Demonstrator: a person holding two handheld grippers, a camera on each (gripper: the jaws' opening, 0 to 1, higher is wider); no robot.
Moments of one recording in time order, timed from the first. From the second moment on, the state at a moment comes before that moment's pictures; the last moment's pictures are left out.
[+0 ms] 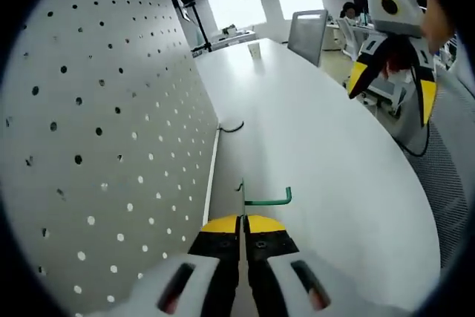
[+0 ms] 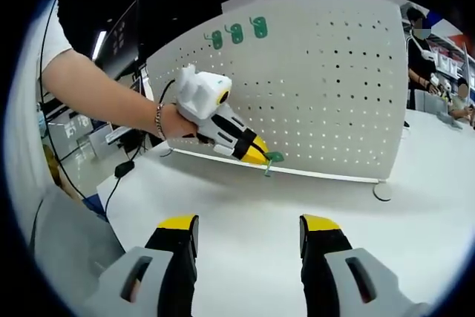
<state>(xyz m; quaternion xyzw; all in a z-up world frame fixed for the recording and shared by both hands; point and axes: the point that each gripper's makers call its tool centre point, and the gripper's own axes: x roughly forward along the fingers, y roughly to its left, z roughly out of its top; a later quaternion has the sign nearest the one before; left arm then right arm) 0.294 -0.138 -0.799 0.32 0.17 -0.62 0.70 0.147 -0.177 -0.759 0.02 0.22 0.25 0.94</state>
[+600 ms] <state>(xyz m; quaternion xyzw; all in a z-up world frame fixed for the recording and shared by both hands) 0.287 -0.129 -0.760 0.28 0.13 -0.59 0.74 0.146 -0.172 -0.750 0.02 0.21 0.26 0.94</state>
